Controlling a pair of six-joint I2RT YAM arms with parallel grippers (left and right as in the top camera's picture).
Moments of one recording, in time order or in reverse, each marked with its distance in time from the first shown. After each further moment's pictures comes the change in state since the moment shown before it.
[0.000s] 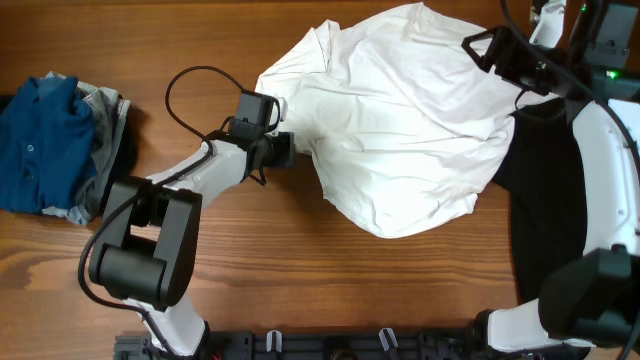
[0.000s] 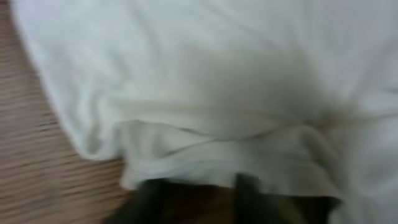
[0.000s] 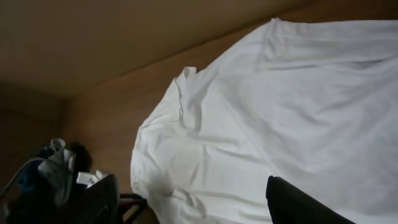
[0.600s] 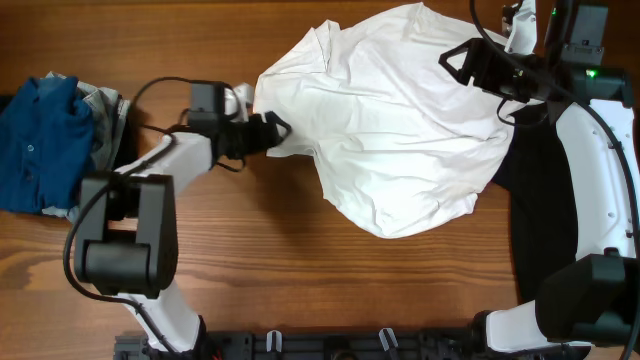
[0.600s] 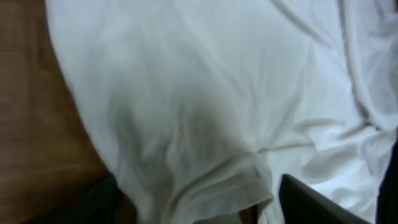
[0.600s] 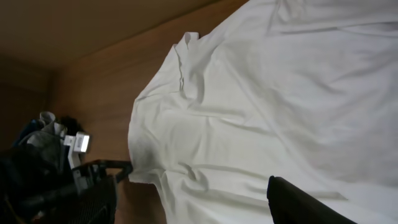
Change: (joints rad) left arm 0.177 0.027 0.019 0.043 0.404 -0.172; right arm 0.078 -0.003 0.000 -0.103 0.057 -0.032
